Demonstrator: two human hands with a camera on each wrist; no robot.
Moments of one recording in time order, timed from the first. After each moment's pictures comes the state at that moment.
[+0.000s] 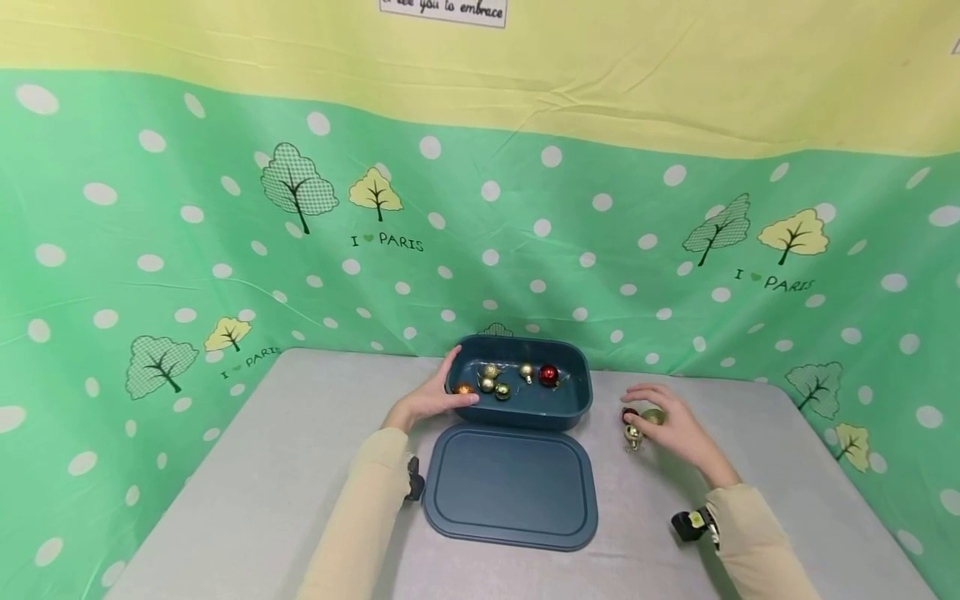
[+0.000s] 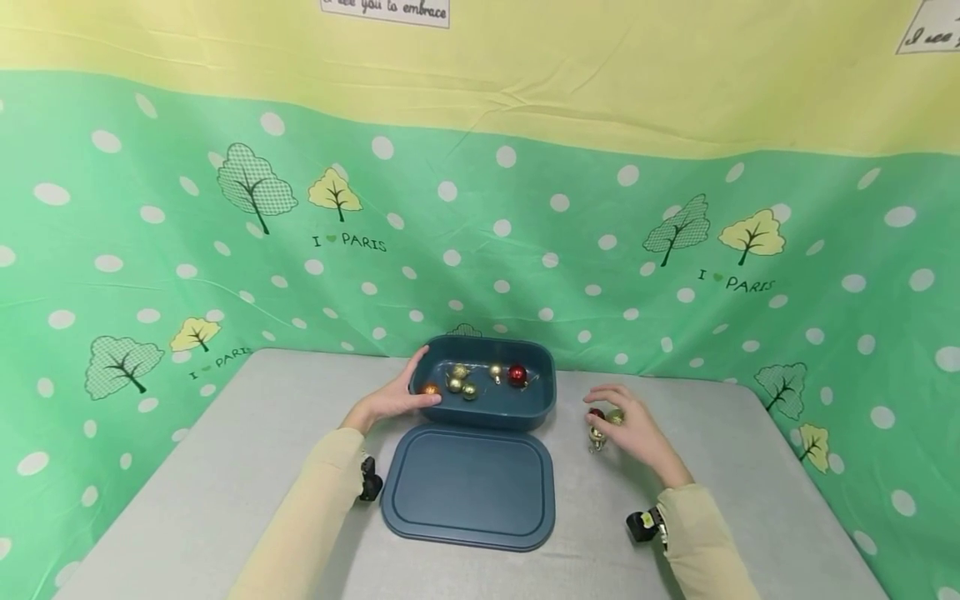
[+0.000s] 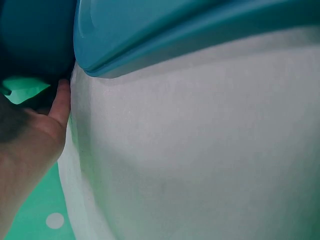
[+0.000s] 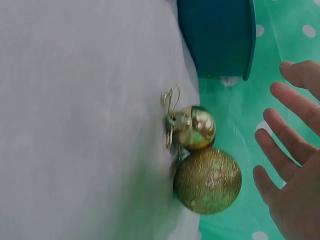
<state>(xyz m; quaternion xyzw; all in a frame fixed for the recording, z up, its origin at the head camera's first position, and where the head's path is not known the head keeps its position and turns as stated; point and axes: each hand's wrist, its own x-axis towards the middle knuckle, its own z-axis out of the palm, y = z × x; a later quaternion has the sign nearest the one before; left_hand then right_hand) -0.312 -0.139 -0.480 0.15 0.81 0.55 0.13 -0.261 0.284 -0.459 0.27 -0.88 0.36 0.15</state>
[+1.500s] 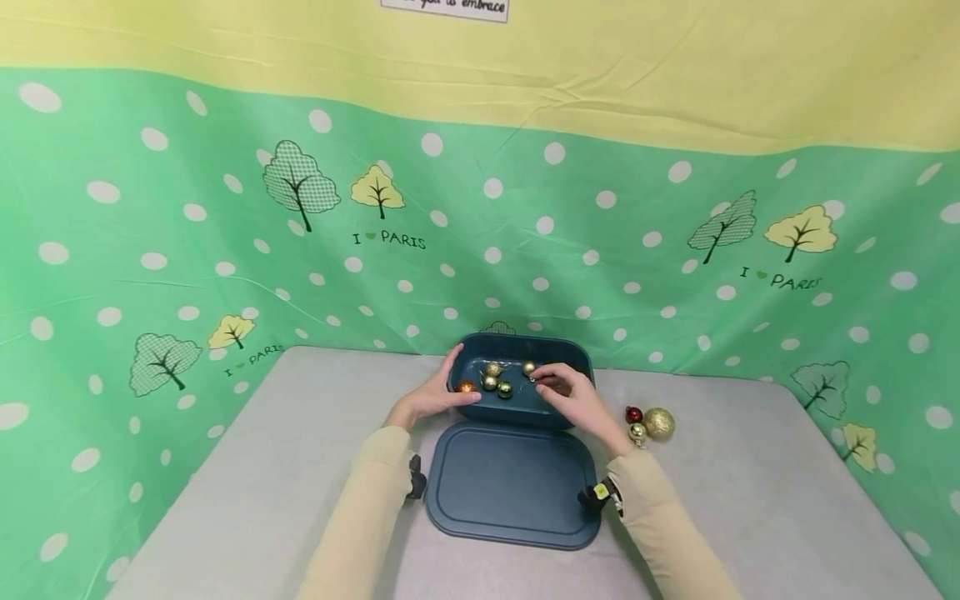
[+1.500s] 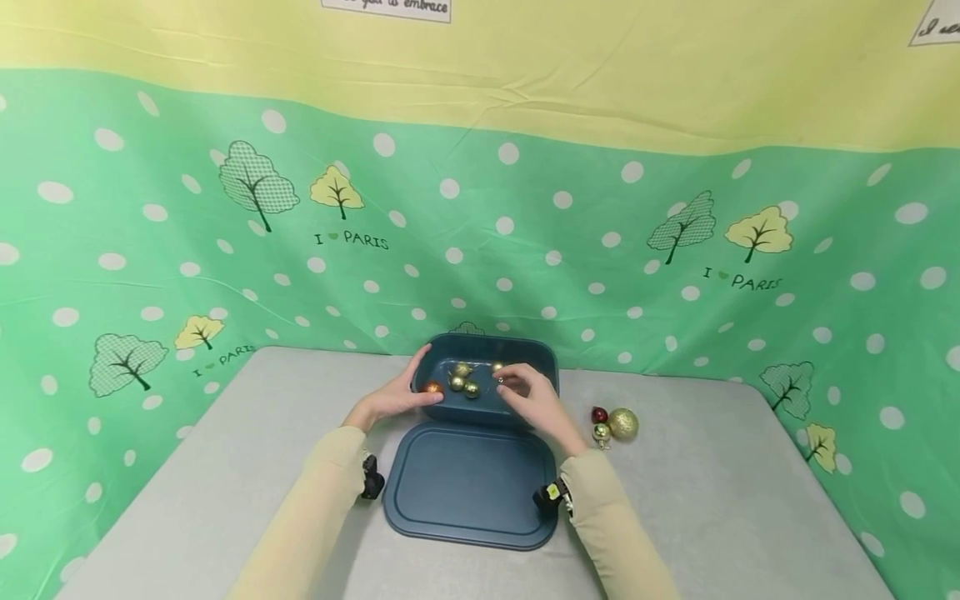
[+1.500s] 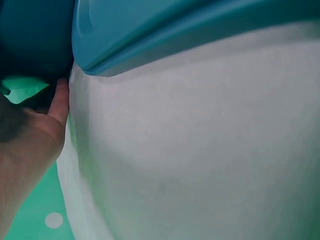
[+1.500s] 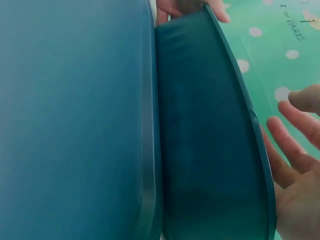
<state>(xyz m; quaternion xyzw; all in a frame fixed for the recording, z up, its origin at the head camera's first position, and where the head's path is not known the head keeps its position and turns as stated) -0.311 -0.140 -0.477 0.14 0.81 0.55 0.14 -0.284 0.147 -0.447 0.28 -0.81 0.51 0.04</state>
